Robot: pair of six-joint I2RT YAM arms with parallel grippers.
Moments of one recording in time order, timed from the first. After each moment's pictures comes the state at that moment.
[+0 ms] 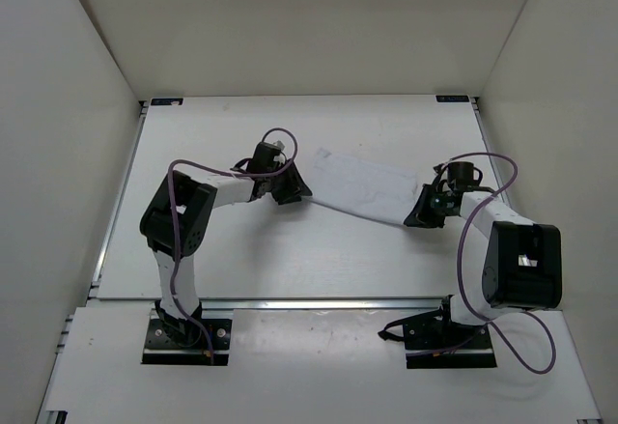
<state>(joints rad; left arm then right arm) -0.46 1.94 1.09 0.02 0.27 -0.81 -0.09 1.47 0.76 -0.42 -0.42 0.28</state>
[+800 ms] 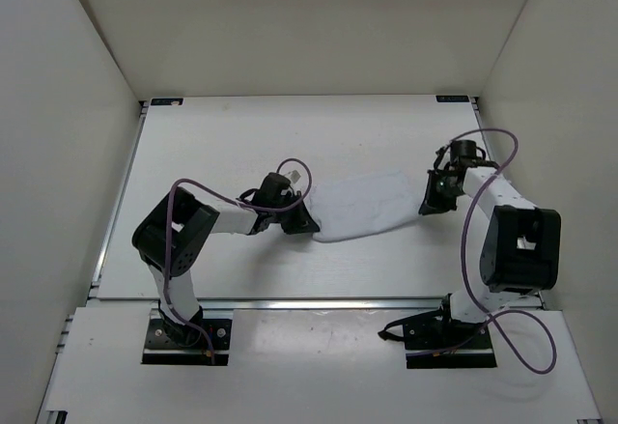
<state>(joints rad) -0.59 1.82 0.83 0.20 0.35 -0.82 -0.11 1.57 0.96 -0.62 -0.28 0.12</state>
